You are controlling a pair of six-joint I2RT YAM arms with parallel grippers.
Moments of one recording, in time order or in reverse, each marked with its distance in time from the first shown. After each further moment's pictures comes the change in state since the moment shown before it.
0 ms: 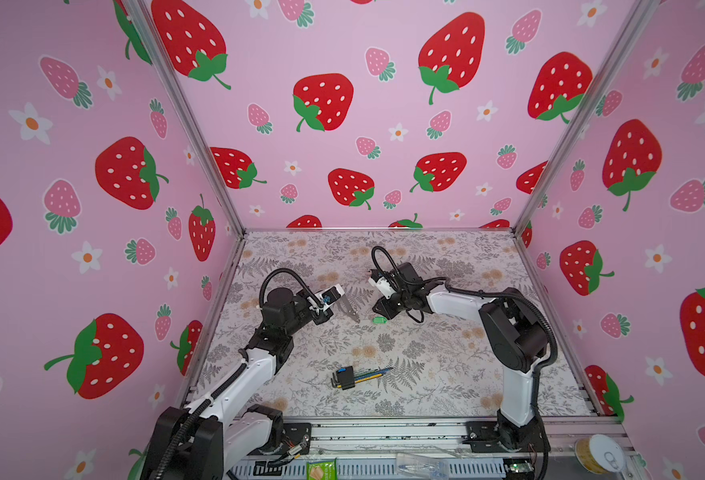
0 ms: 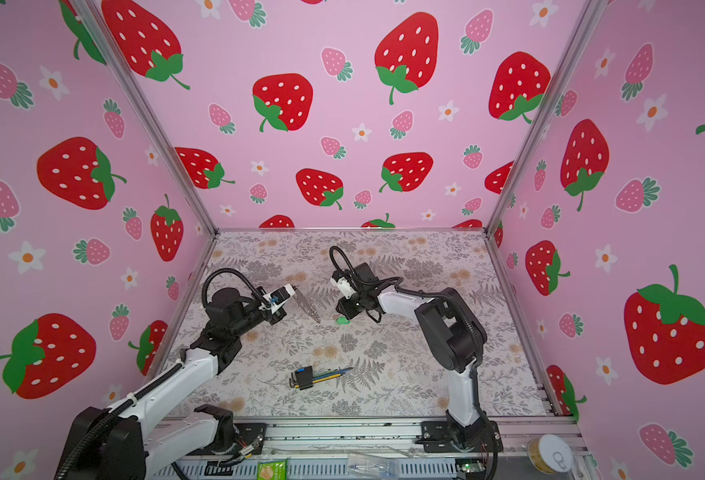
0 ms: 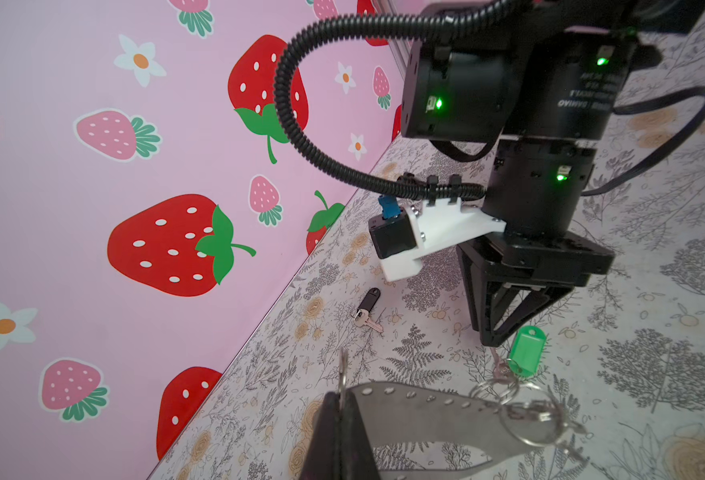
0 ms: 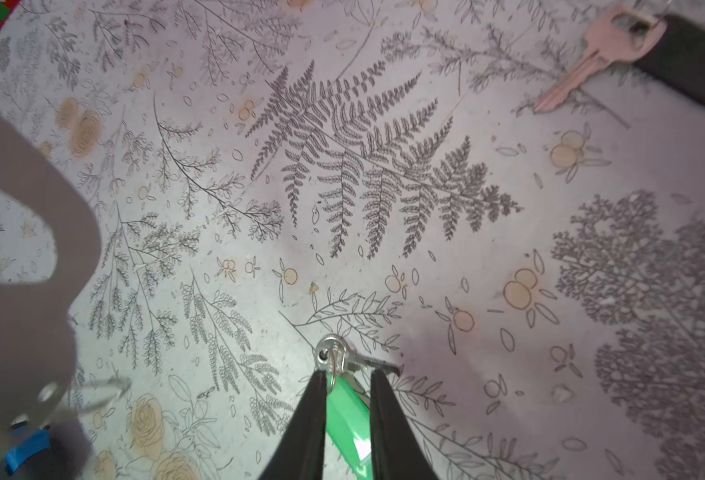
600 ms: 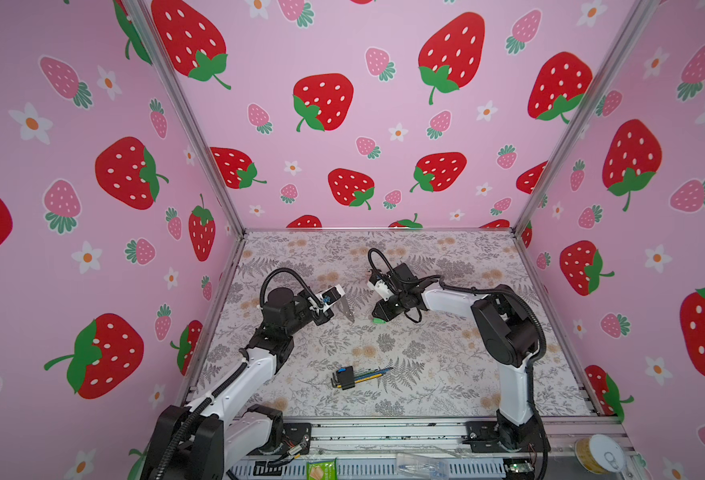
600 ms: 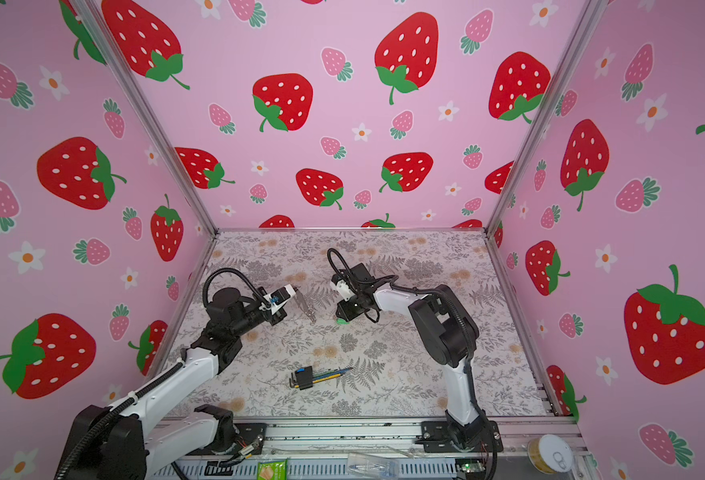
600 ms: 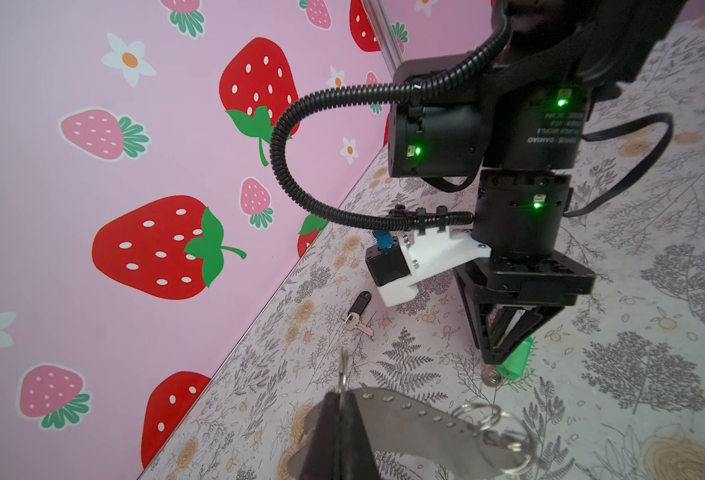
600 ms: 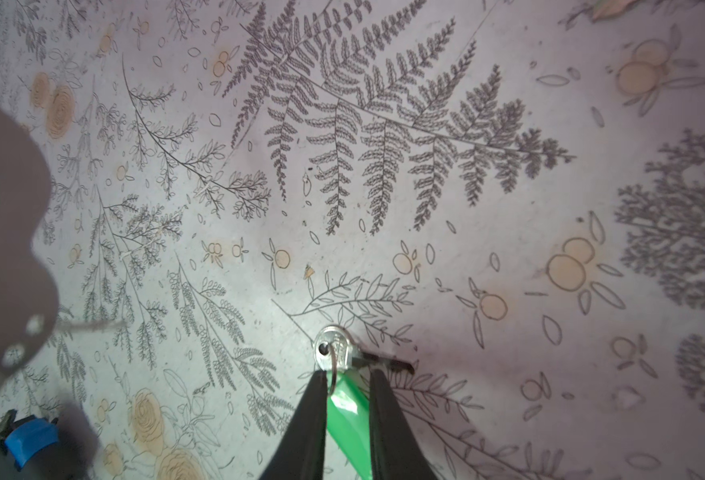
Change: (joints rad) left arm 0.000 0.009 0.000 0.000 0.022 -0.014; right arm 0.010 0.058 0.063 -0.090 -0.028 0.020
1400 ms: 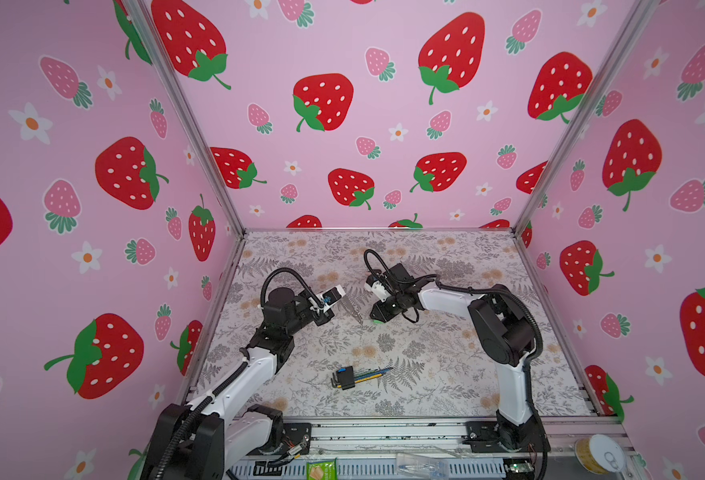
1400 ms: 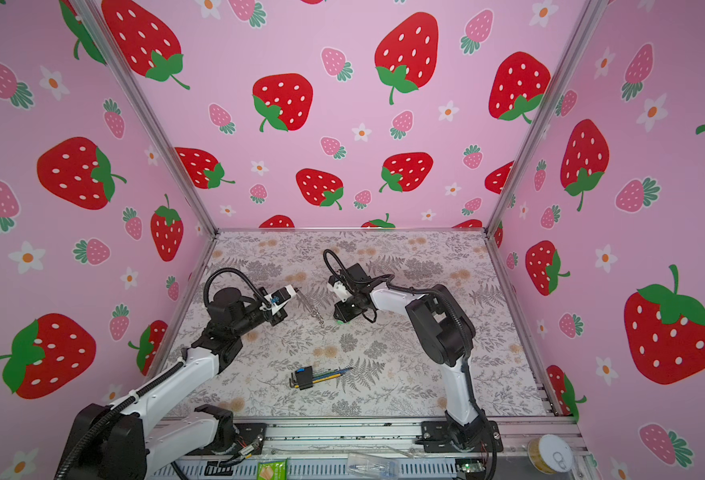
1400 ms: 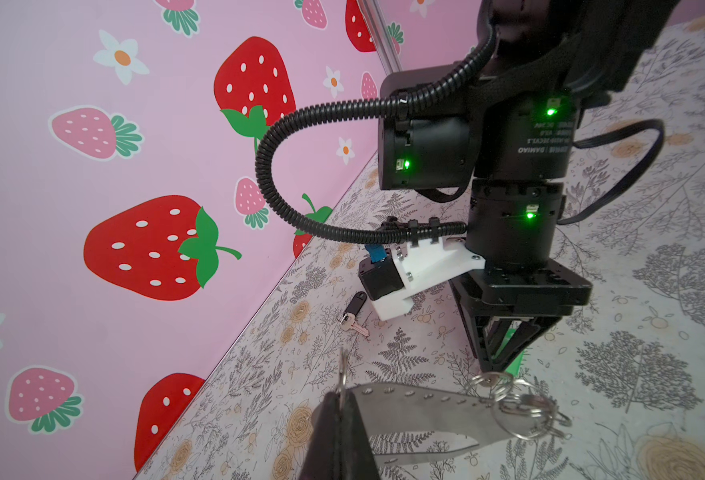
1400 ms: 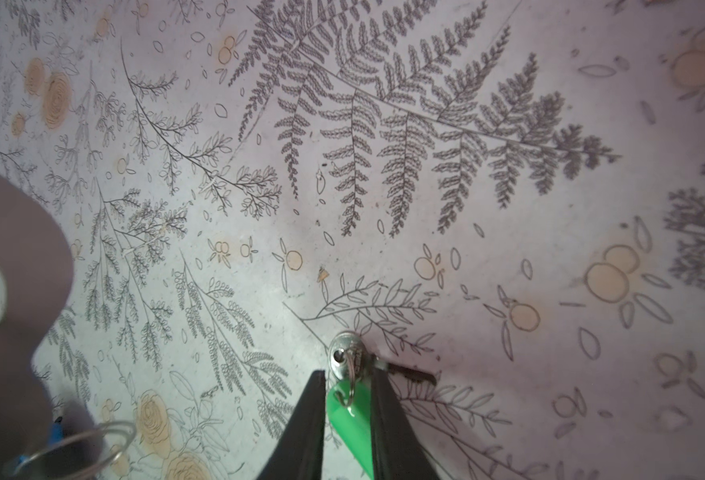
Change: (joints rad) left arm -0.002 0.008 0.000 0.000 0.008 -0.002; right arm 0.017 0.018 0.031 -0.045 0.005 -0.008
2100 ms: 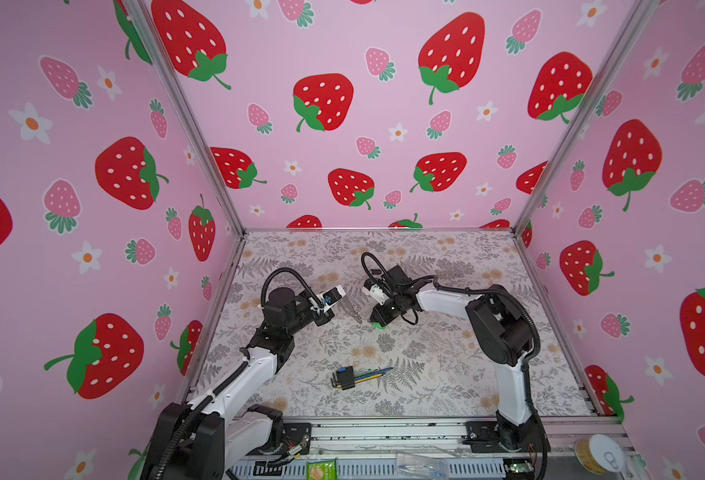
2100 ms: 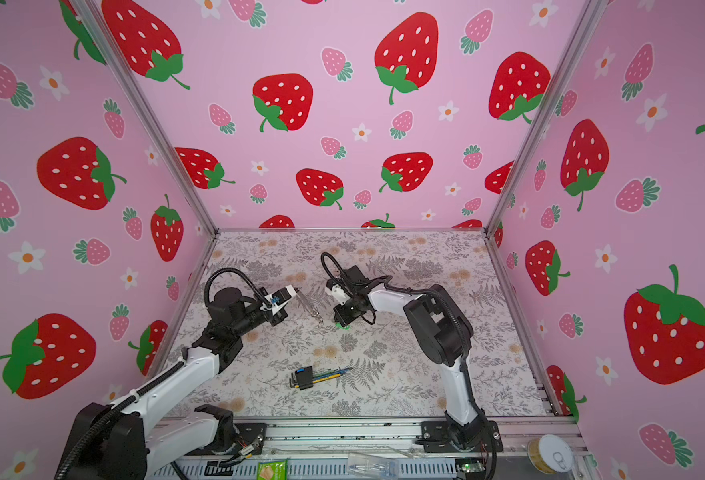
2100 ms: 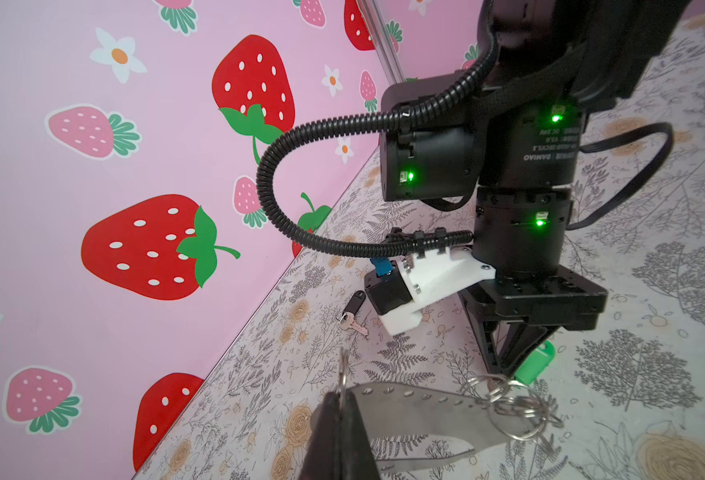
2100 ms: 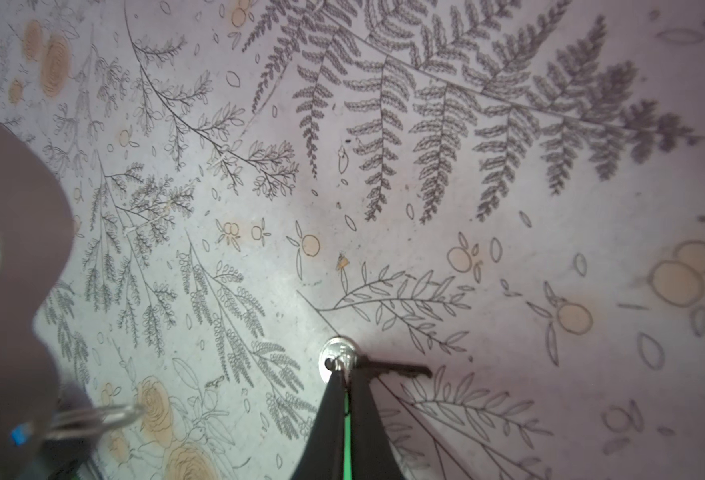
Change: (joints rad) left arm -0.001 0.003 0.000 -0.001 0.000 0.003; right arm 0.013 0.008 0.002 -0.017 -0.019 -0.034
